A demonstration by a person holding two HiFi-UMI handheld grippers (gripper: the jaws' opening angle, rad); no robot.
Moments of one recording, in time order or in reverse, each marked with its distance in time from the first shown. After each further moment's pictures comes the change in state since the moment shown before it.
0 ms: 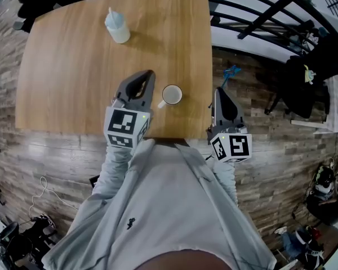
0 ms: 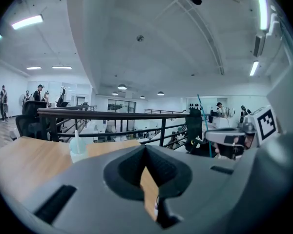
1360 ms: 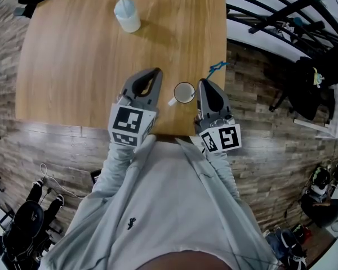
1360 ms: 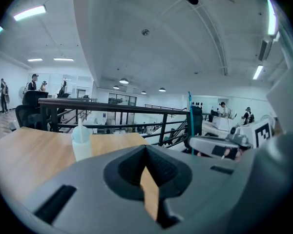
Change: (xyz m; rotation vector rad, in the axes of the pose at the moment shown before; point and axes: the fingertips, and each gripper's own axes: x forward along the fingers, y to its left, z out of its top) left arm 0.003 0.024 -0.030 -0.041 0.072 -0.018; right arm 0.062 0.071 -0.025 0.122 -0.097 0.198
